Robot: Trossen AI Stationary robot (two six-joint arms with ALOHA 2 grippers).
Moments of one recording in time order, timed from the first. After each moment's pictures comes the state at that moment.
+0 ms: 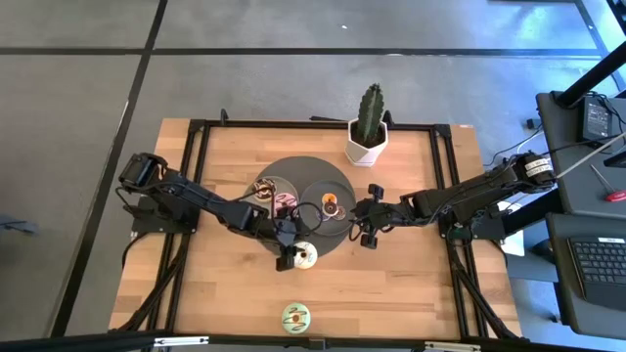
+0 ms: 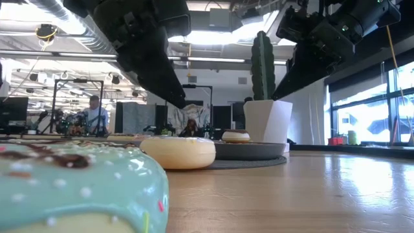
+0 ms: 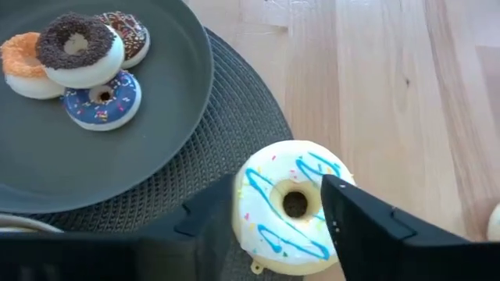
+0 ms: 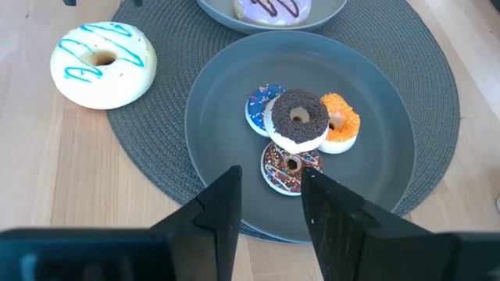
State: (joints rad) left arm -0.28 1.63 0.95 -0.15 -0.17 -0.35; right arm 0.23 1.36 0.72 -0.18 0.35 0.23
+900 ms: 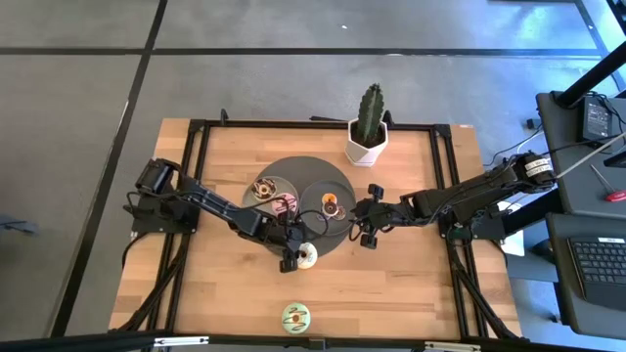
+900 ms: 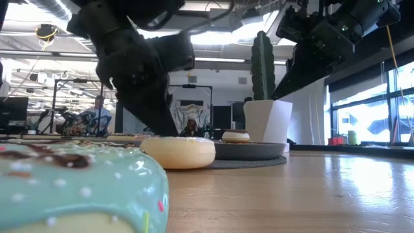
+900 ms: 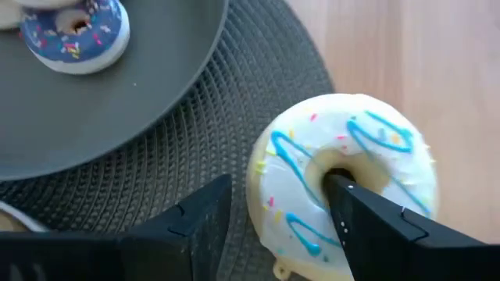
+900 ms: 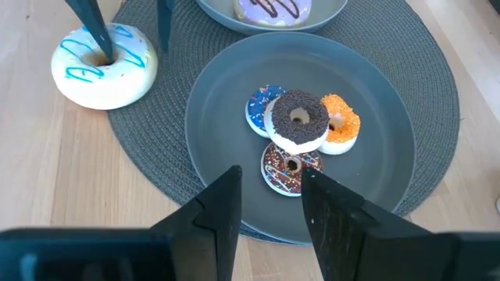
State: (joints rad) left arm -0.27 1.77 0.95 -0.13 -0.19 -0.38; right arm 0.23 1.36 0.72 -0.18 0.35 0.23
